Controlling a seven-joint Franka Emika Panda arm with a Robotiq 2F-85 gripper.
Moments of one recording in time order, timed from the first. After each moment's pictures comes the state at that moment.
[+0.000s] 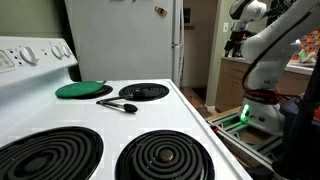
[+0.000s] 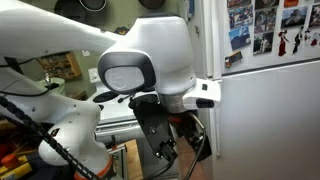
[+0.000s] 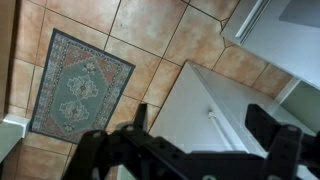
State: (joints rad) arm -0.14 -0.69 -0.45 -2.69 -0.14 2.13 -0.57
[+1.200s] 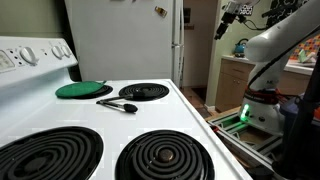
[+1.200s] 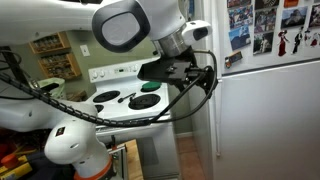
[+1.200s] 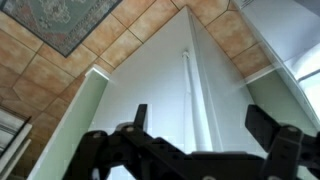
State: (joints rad) arm 0.02 -0.82 -0.37 -2.57 -0.01 2.13 -0.82
